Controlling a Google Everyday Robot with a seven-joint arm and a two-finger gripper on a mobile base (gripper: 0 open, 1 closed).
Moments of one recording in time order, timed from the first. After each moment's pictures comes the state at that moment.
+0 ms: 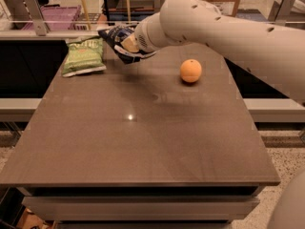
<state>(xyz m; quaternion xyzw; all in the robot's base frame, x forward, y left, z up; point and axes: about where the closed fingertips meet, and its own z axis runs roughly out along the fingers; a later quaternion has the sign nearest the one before) 0.725 0.057 0.921 -0.39 0.77 0.12 0.49</state>
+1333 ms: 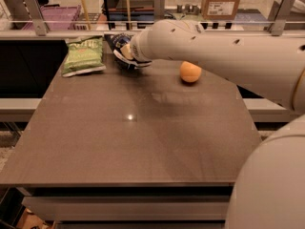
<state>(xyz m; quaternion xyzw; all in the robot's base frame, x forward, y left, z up) 0.751 0.064 0.879 -0.28 0.81 0.13 0.49</state>
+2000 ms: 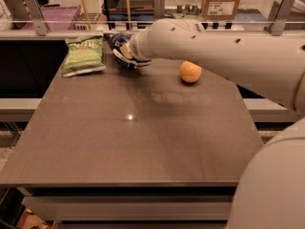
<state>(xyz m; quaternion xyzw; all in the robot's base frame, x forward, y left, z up) 0.749 0.066 0.883 -0.29 0.81 0.13 0.49</state>
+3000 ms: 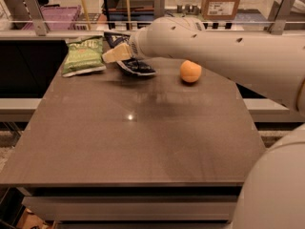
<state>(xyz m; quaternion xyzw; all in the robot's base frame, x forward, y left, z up) 0.747 0.067 0.889 -0.29 0.81 0.13 0.50</state>
